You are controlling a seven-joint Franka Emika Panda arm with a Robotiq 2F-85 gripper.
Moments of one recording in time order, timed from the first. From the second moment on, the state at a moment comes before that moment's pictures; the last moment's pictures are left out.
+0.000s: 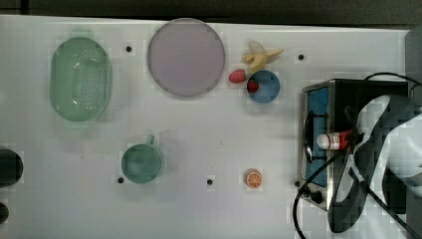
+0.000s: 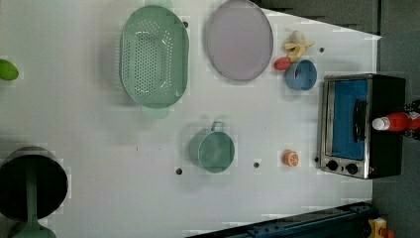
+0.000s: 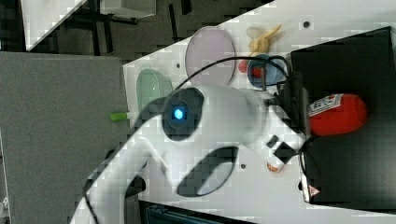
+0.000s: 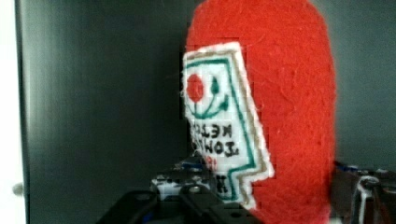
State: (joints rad) arm -0.13 0.40 -0.59 -1.74 0.16 0.42 0.04
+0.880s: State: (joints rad) arm 0.12 0.12 -0.37 -1.59 0.17 0.24 0.04
